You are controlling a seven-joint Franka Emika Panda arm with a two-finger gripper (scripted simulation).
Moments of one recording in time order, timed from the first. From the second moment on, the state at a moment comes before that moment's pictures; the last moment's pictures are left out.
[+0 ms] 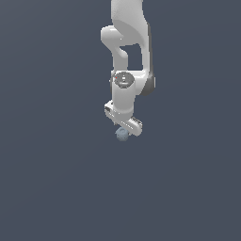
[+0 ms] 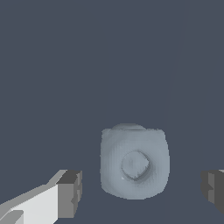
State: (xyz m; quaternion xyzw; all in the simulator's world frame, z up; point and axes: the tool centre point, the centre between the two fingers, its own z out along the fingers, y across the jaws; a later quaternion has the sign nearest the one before) arm -0.057 0.012 0.090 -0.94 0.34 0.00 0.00
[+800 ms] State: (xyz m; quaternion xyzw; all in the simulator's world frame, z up) arm -0.059 0.011 0.049 -0.94 0.34 0.00 0.00
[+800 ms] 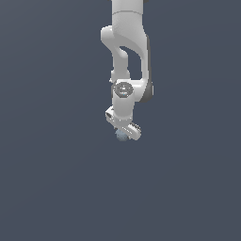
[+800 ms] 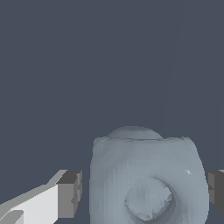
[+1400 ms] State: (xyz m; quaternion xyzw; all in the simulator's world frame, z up) arm -0.057 0.012 0.040 -0.94 0.34 0.00 0.00
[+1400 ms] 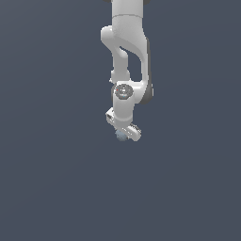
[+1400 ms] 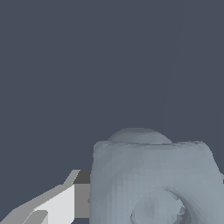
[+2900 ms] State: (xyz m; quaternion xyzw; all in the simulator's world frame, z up) arm -0.091 0.015 0.178 -0.94 0.34 0.00 0.00
